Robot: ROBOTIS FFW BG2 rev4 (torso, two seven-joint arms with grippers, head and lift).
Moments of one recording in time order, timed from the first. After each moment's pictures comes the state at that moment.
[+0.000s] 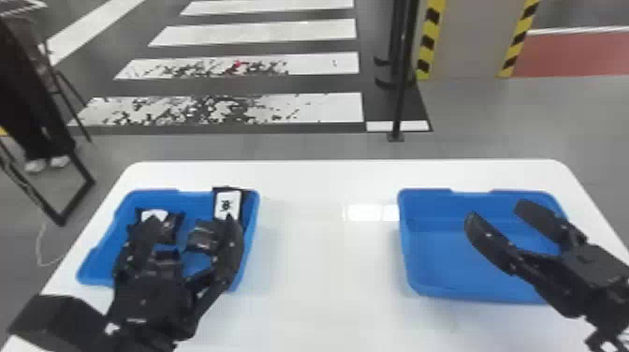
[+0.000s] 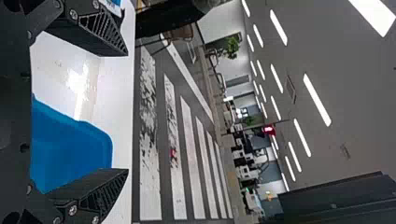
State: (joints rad) left arm 0.72 0.07 0.02 -2.28 0.19 -0.12 -0.02; right arm 0.45 -0.22 -0.14 -2.19 -0.44 0.35 0.43
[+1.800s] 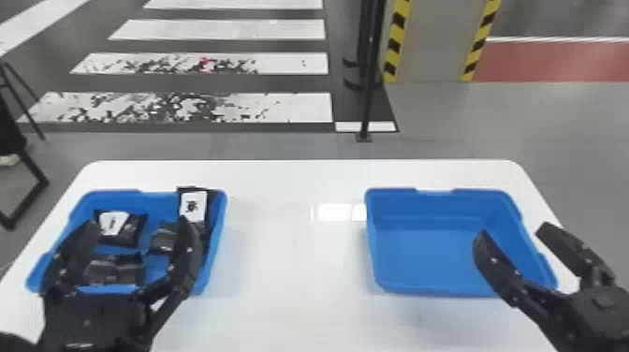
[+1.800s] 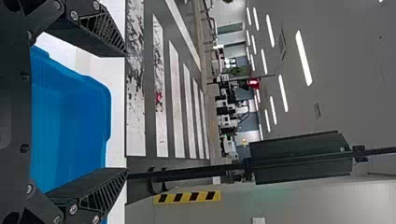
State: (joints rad) left arm 0.79 0.06 -0.01 -2.34 0.07 -0.17 0.07; right arm 0.73 -0.14 -0.18 -2.37 -0.34 0.18 0.28
